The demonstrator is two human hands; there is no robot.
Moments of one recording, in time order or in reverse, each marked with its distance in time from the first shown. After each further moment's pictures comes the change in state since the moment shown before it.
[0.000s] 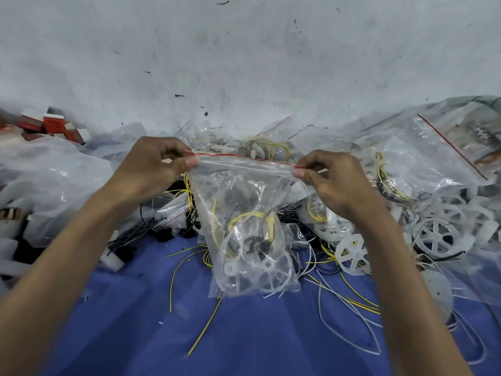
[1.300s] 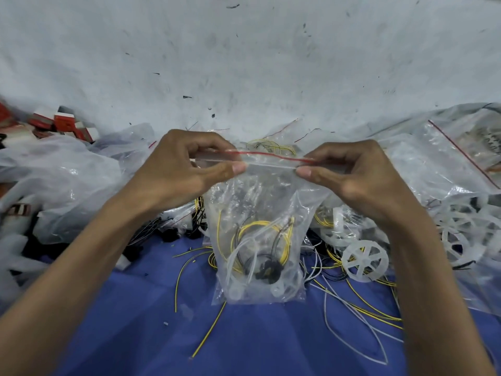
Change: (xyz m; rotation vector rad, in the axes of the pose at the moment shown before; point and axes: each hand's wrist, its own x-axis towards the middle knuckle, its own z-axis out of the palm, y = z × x) left_hand -0.029 0.059 0.008 -0.092 -0.108 0.132; right_hand -0.008 -0.031 -0.019 0.239 -0.094 -0.124
